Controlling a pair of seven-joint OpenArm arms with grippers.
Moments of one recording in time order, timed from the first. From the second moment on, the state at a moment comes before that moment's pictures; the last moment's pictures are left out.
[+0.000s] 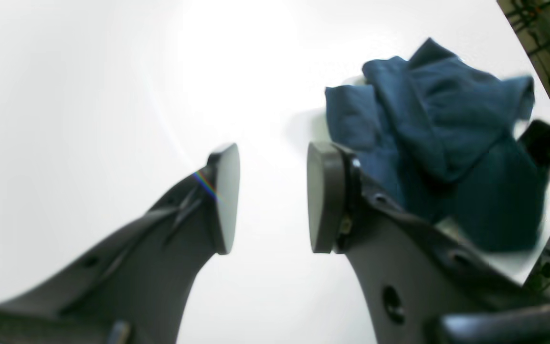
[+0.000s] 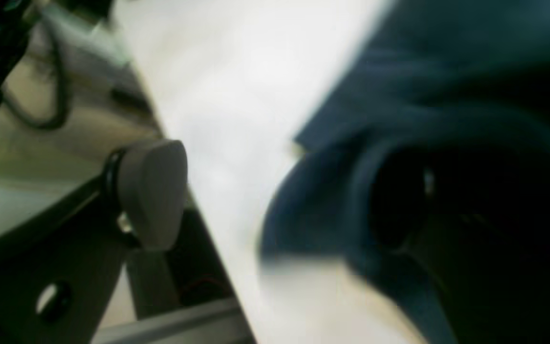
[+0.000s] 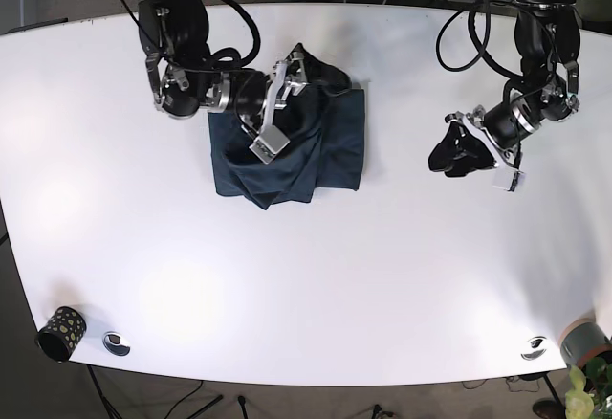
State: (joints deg) left arm 5.6 -19.9 -8.3 86.5 -48.7 -33.5 38.9; right arm -5.2 9.0 -6.6 97.5 53.8 35.0 -64.5
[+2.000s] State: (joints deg) left arm 6.1 -20.9 -8.1 88.8 -48.2 -33.6 39.0; right arm 12.6 -1.0 -2.8 82.0 43.0 35.0 -62.3
